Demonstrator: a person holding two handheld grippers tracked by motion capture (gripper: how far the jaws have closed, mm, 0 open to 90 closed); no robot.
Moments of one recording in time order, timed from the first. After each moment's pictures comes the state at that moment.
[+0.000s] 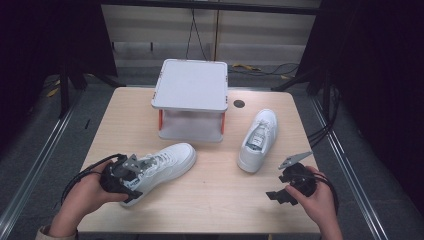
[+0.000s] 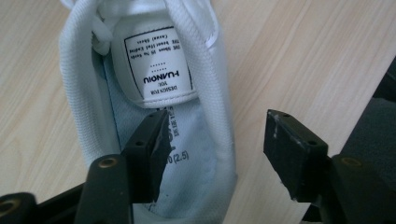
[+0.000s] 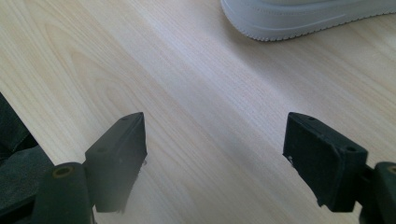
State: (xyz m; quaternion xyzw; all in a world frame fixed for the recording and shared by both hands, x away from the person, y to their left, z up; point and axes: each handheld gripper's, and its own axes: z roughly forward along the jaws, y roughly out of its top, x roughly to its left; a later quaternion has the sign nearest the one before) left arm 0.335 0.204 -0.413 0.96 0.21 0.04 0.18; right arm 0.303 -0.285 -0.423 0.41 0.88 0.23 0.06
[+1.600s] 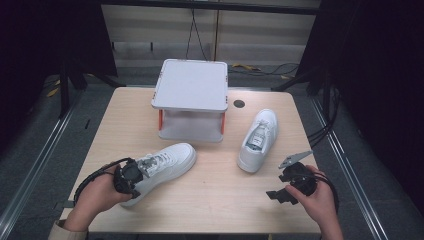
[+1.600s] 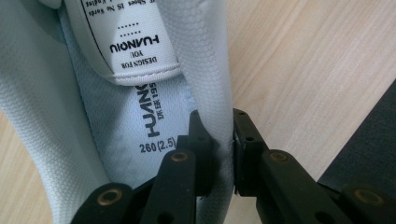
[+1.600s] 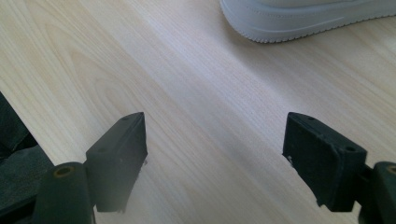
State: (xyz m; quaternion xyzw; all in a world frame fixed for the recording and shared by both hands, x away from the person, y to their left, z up) left arm 0.338 0.186 -0.429 0.97 0.23 0.02 0.09; right arm 0.304 -0.286 -0.421 0.41 0.88 0.23 0.06
